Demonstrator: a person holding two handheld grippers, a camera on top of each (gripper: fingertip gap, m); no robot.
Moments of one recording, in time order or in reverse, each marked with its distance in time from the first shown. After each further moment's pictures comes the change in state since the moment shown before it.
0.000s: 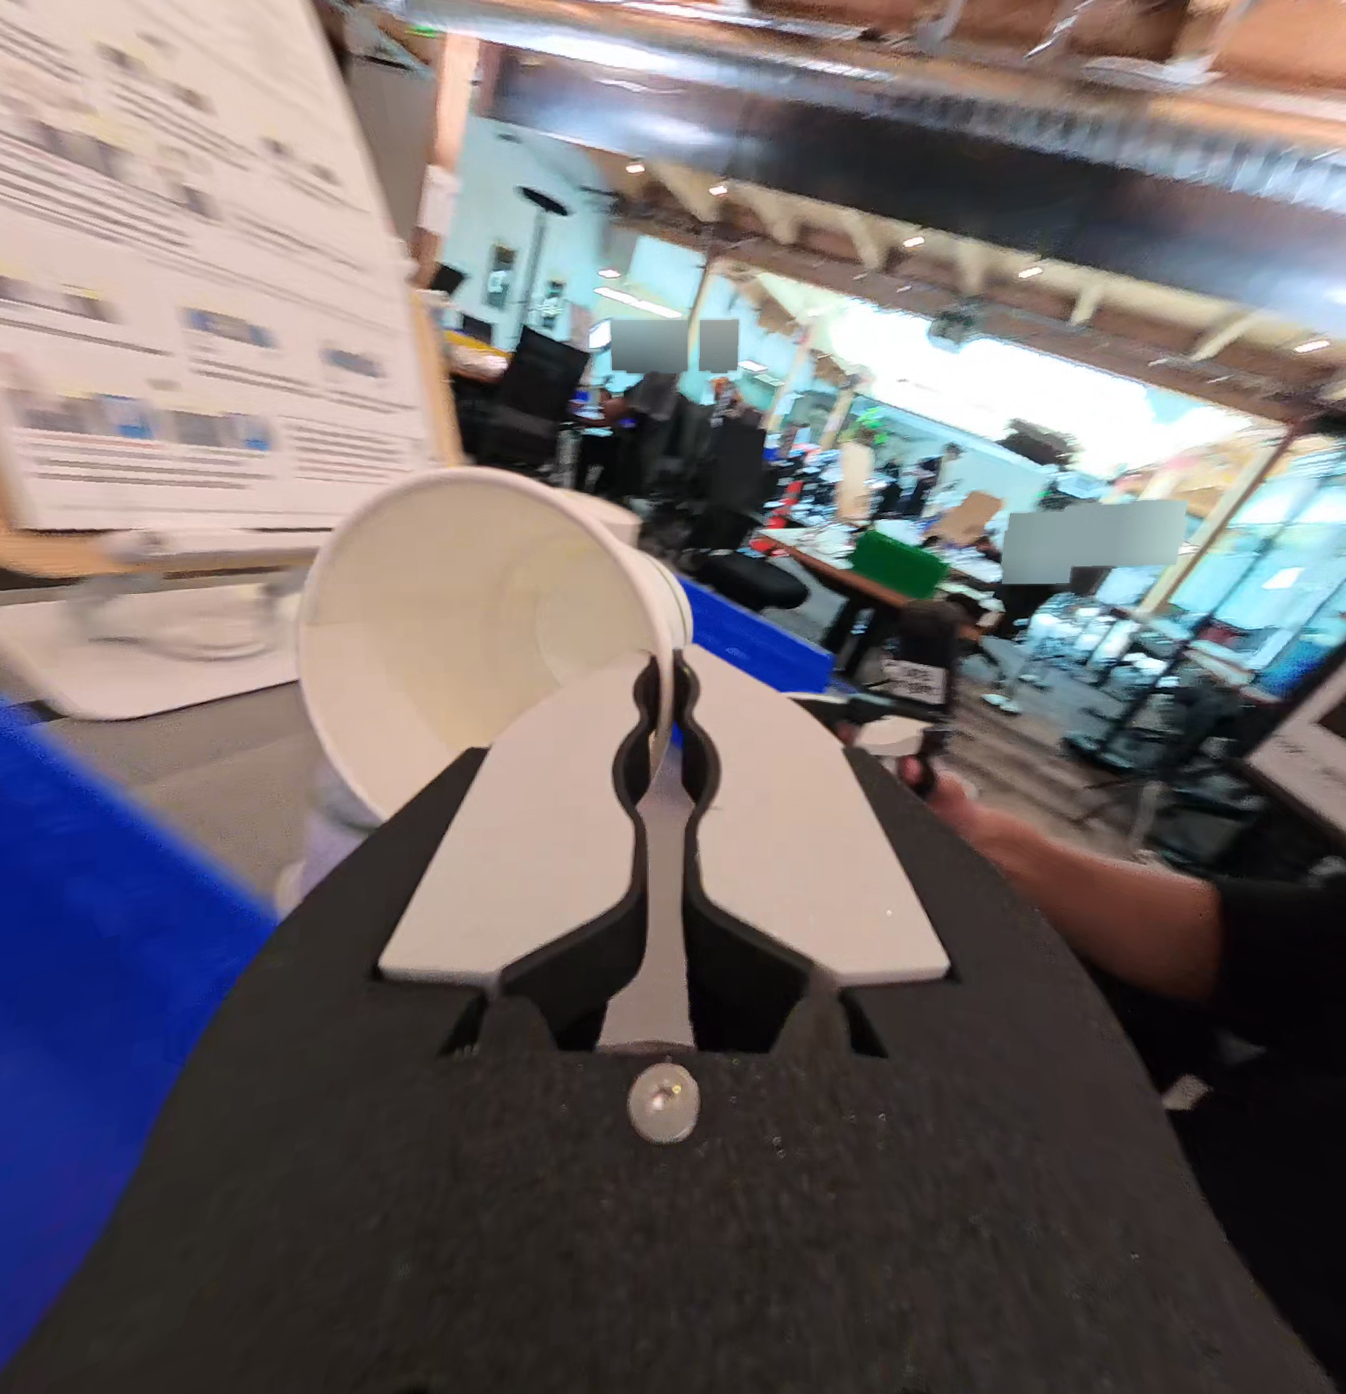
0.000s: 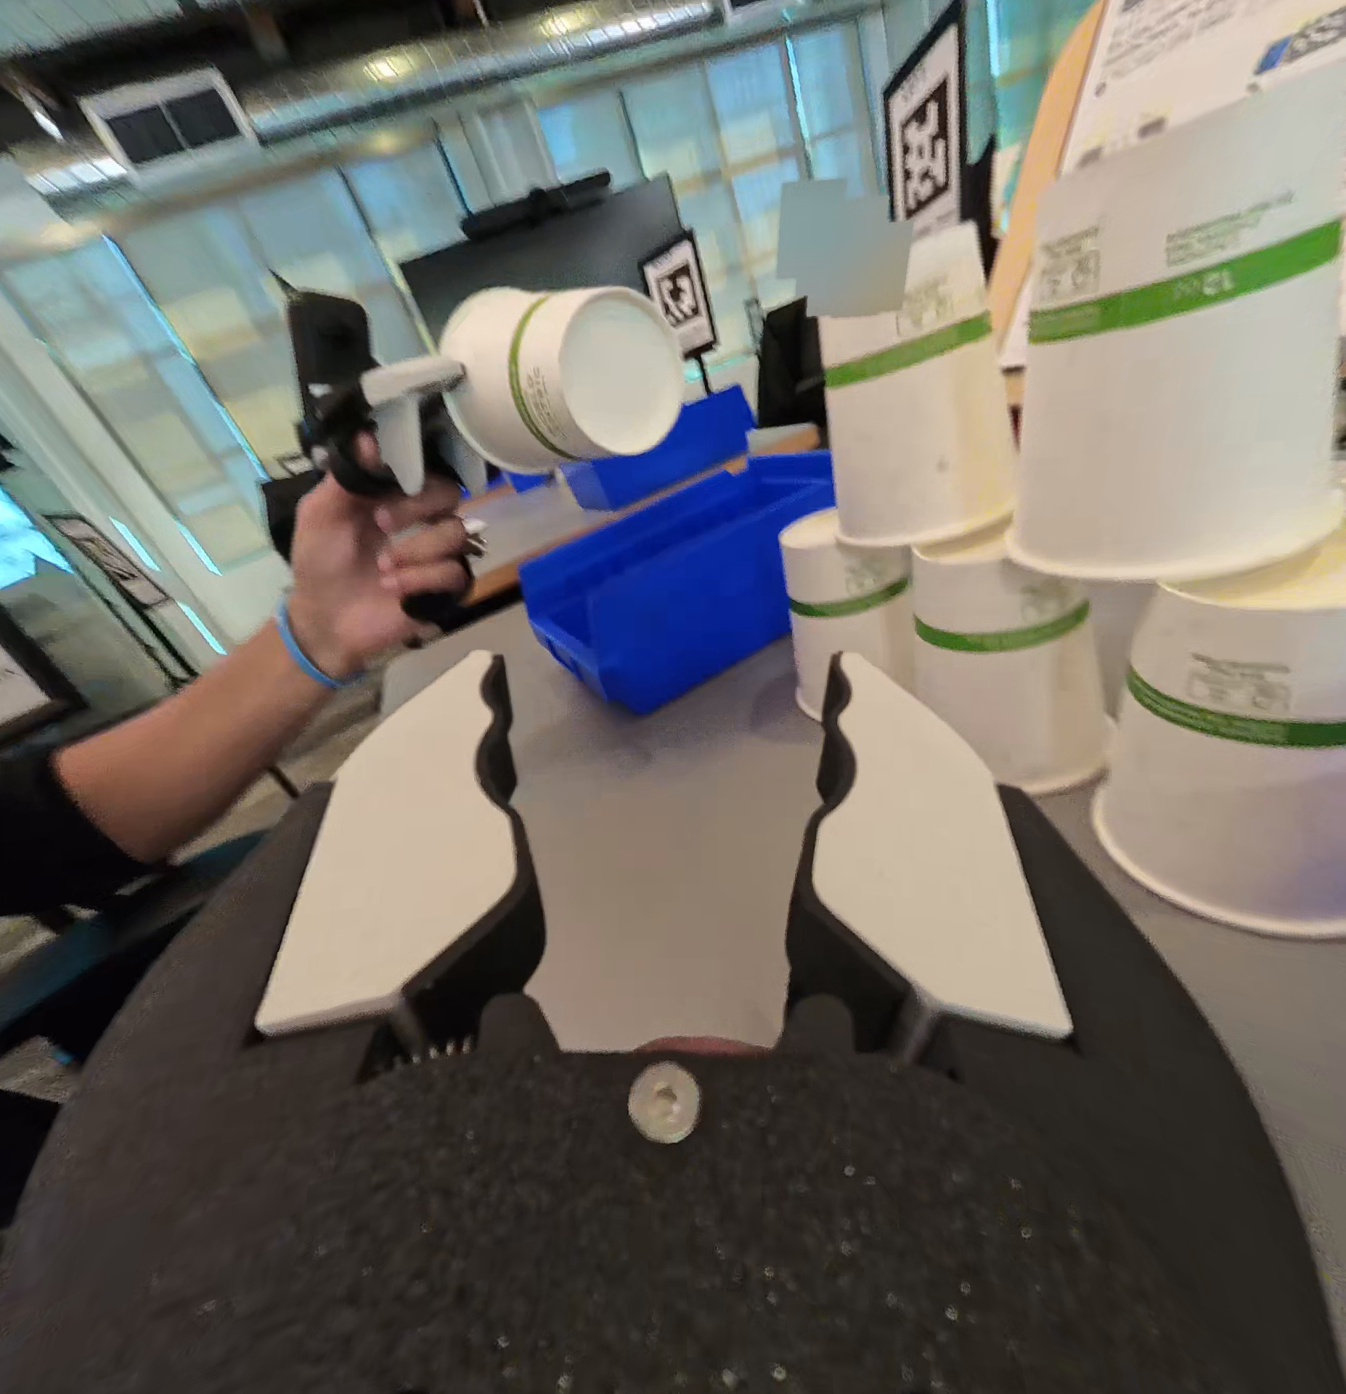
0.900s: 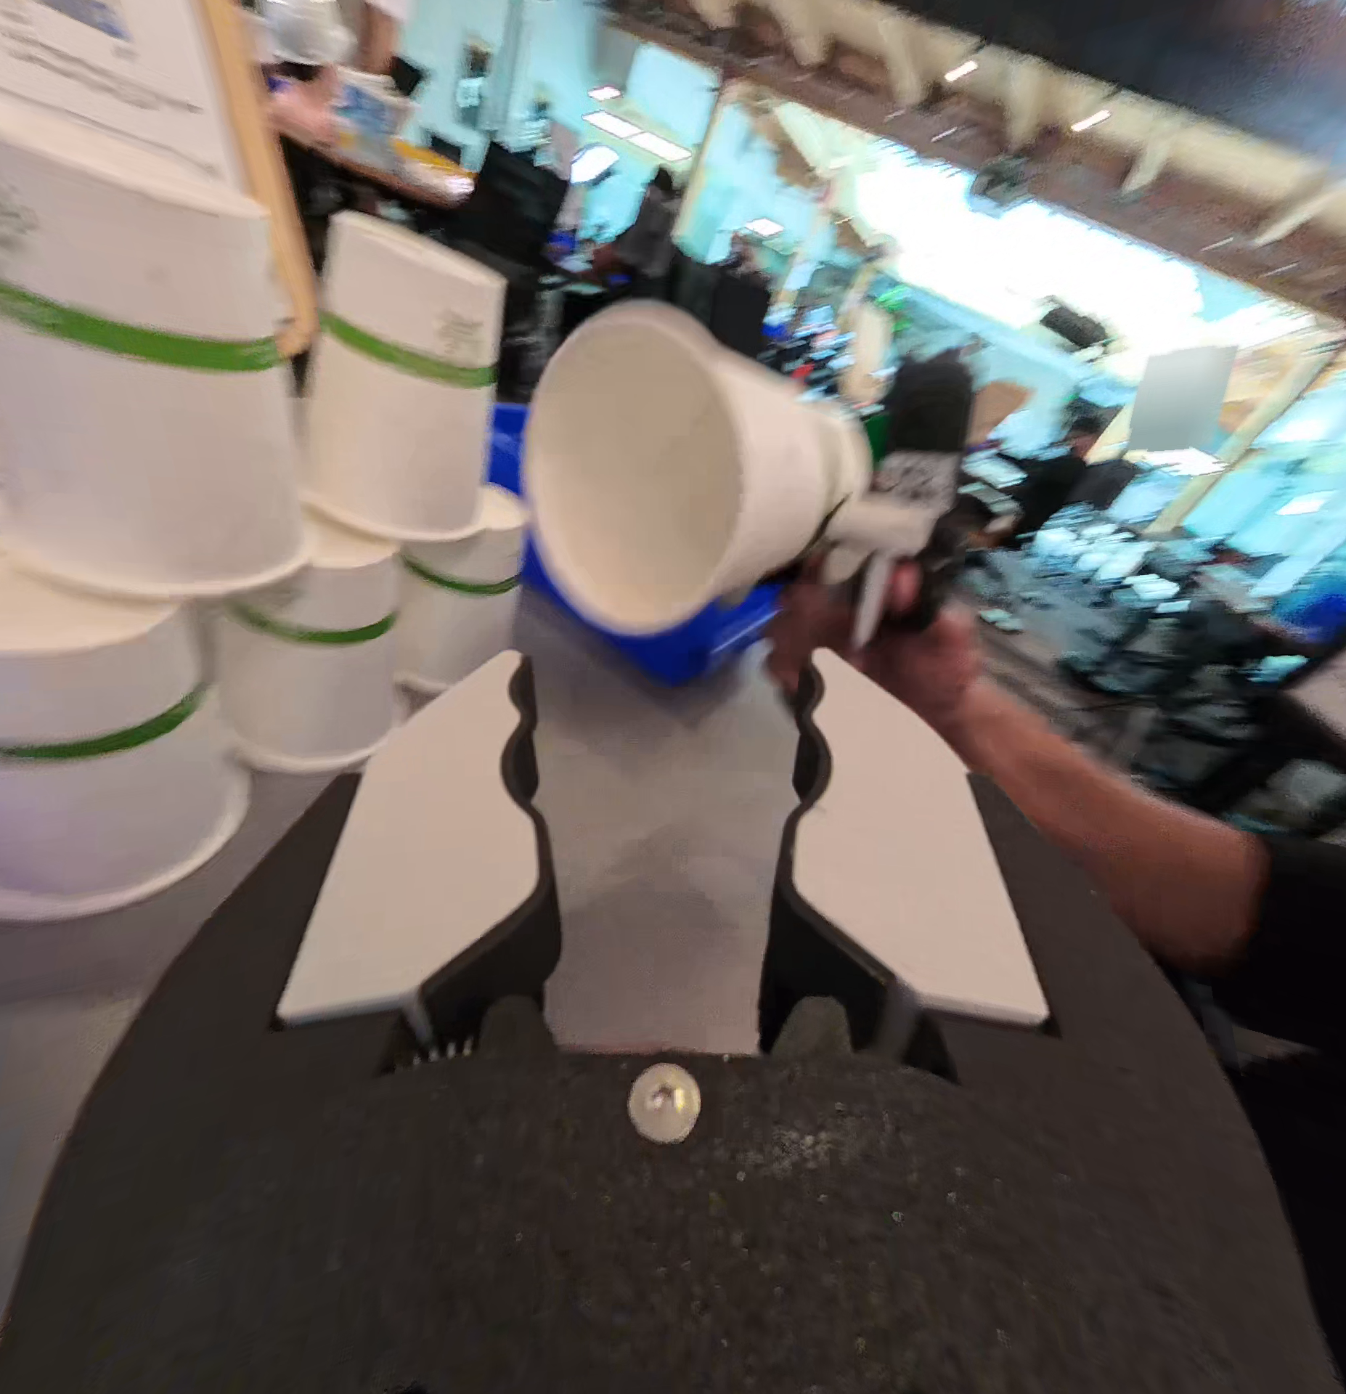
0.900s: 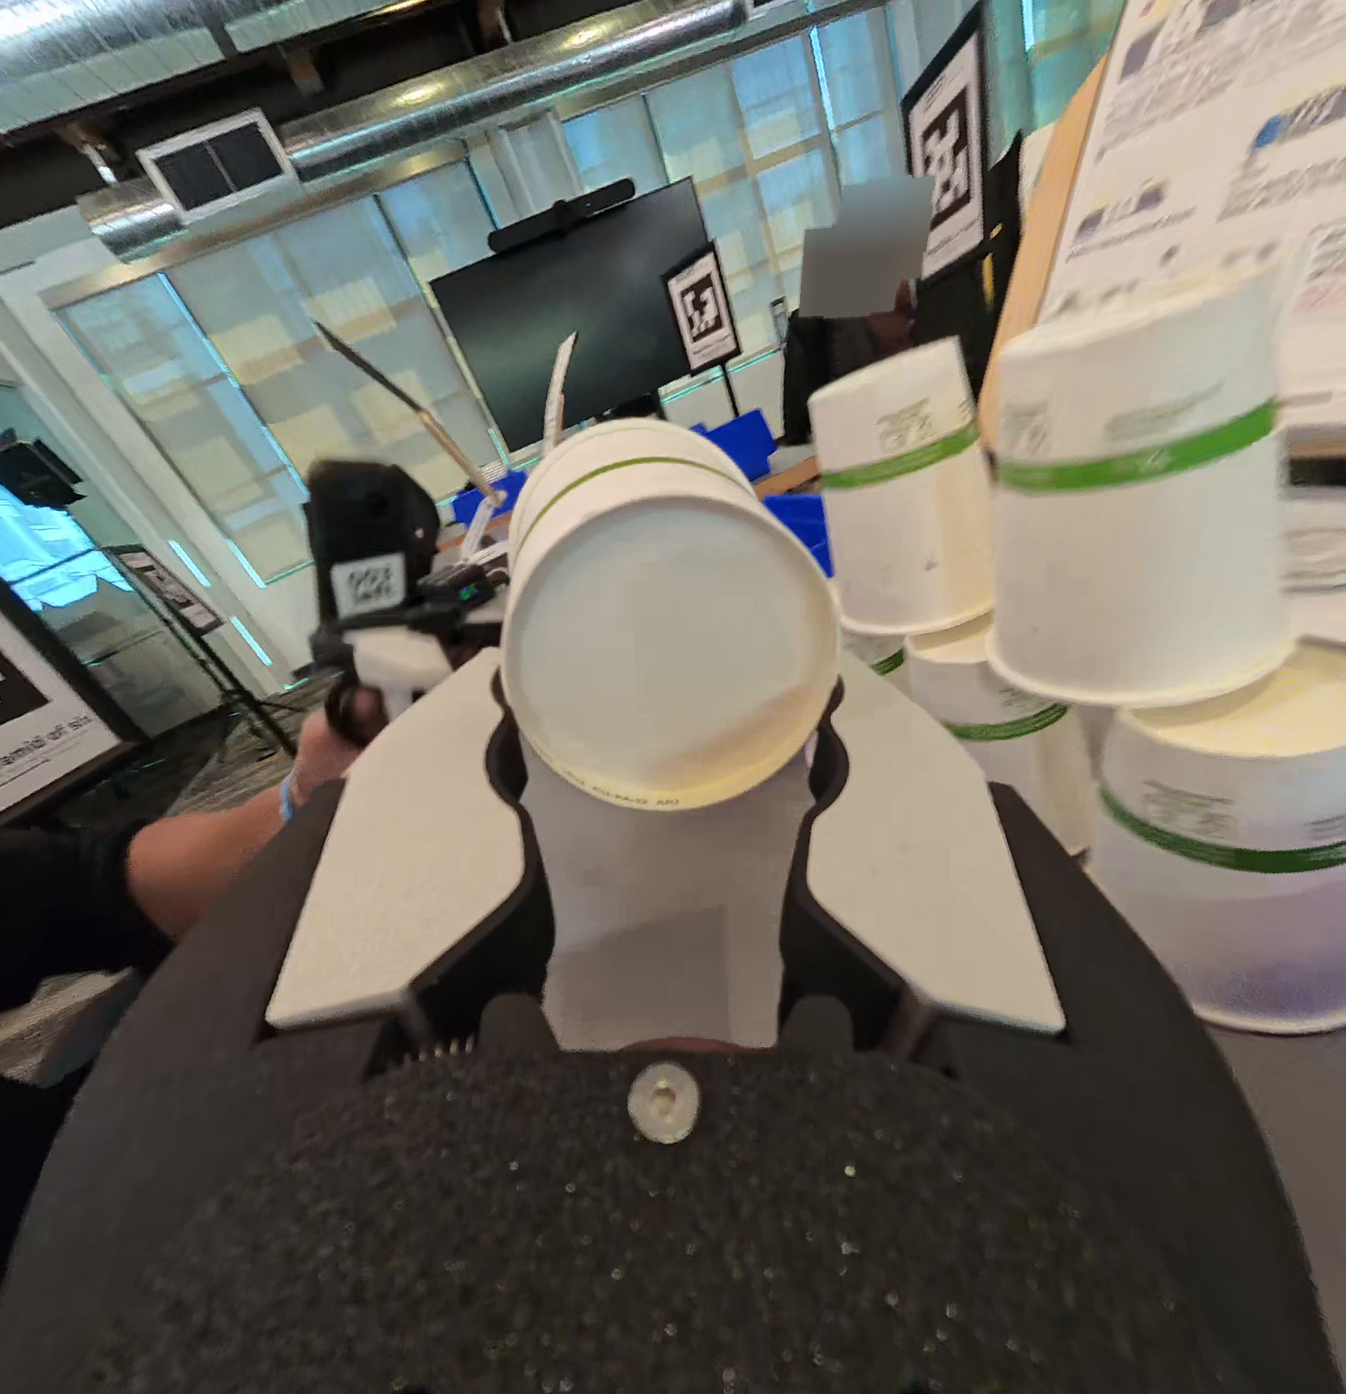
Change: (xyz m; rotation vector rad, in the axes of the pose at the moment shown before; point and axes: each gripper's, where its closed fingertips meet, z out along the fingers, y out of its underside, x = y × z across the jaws) left arm 0.047 0.096 0.073 -0.174 -0.043 -0.035; right arm 0.004 -0.046 0.004 -0.007 -0.030 0.041
